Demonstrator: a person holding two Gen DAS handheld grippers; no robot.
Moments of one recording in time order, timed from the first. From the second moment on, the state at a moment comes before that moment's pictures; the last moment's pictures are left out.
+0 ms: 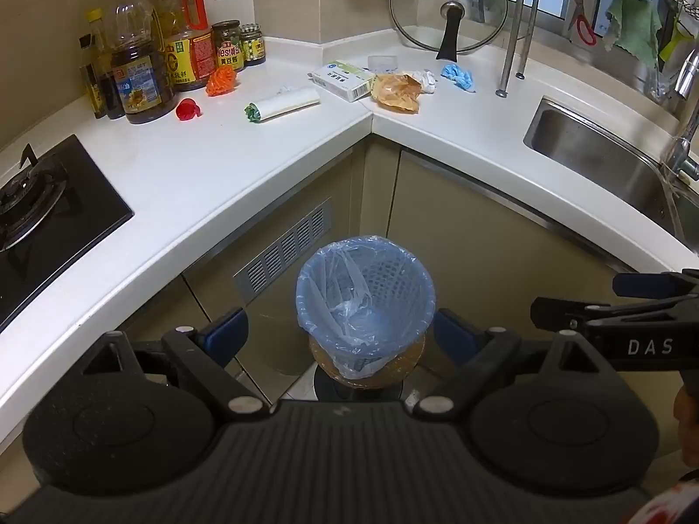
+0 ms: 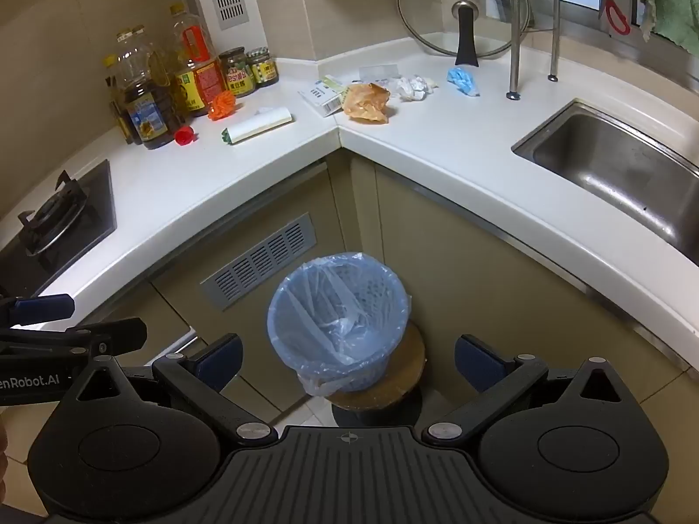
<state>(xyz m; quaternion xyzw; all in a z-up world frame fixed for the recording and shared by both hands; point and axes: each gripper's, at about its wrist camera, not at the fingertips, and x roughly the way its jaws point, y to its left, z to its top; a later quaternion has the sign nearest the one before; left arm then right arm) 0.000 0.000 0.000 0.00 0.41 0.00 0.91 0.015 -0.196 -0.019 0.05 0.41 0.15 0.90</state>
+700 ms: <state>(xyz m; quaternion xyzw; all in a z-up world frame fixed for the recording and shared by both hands) -0.002 0.002 0.004 0.00 0.40 0.00 0.92 0.008 -0.200 -0.017 0.05 0.41 0.15 0.90</state>
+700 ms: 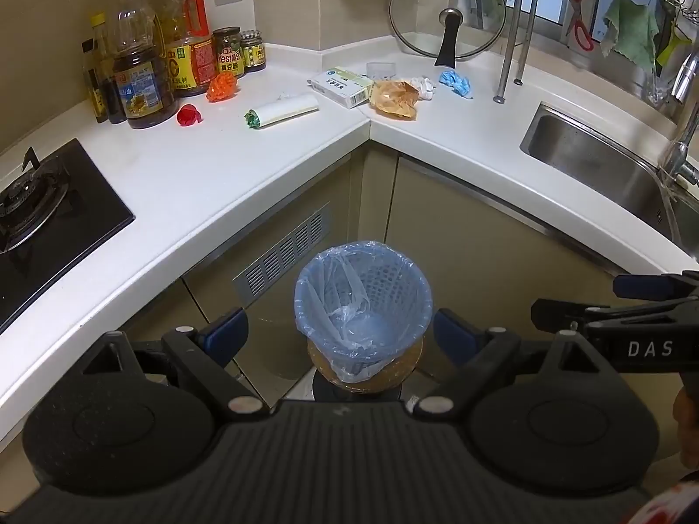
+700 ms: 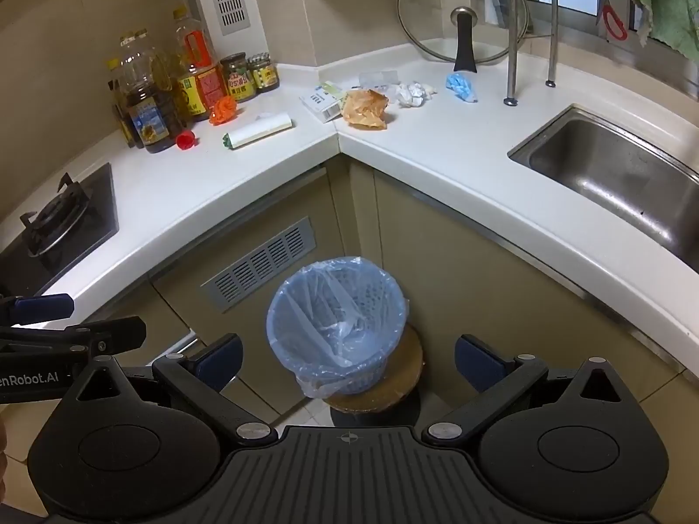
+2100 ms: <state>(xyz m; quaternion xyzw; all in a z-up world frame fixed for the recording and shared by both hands) -0.003 0.001 0.003 0.00 0.40 -0.01 0.92 0.010 -0.201 -0.018 0.05 0.41 0.15 0.90</state>
